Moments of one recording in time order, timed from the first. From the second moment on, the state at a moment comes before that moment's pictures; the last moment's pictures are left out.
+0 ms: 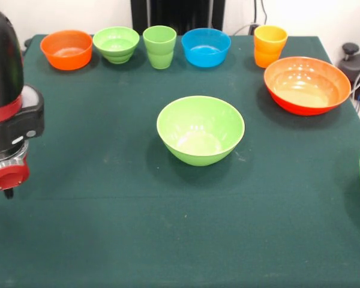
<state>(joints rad) -0.44 0.03 -0.25 0.60 0.12 0.88 2.30</state>
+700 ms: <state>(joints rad) -0.41 -0.02 -0.28 0.73 0.15 0.84 2.30</state>
